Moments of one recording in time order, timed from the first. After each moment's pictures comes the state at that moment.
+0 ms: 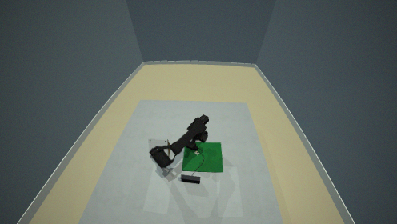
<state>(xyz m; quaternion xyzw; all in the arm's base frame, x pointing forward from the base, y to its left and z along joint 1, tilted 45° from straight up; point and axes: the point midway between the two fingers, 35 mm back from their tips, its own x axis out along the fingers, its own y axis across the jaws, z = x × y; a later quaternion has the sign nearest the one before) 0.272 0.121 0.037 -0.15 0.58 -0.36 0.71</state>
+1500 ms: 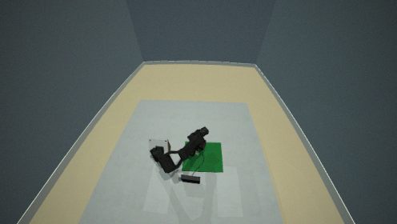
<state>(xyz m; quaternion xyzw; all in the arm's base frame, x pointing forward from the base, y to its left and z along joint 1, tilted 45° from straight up) 0.273 0.041 -0.037 -0.16 0.58 -0.37 0.71</state>
